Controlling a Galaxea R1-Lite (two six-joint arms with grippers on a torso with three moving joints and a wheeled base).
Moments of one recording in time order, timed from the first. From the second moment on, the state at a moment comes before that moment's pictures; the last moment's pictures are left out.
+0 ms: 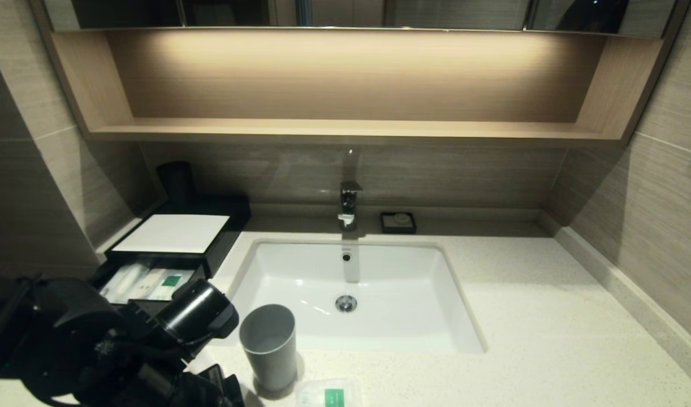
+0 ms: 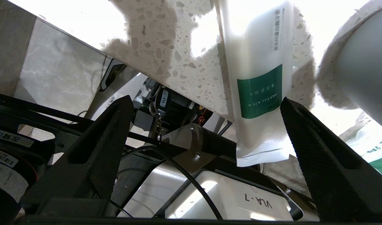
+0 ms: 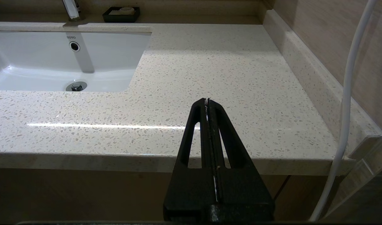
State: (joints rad) left arm -0.56 1.66 -0.74 0.44 0.02 -1.10; right arm 0.00 0.00 0.00 0.00 0.00 0.00
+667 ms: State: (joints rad) left arm -0.56 1.66 -0.74 0.44 0.02 -1.09; right arm 0.00 0.00 0.00 0.00 0.00 0.00
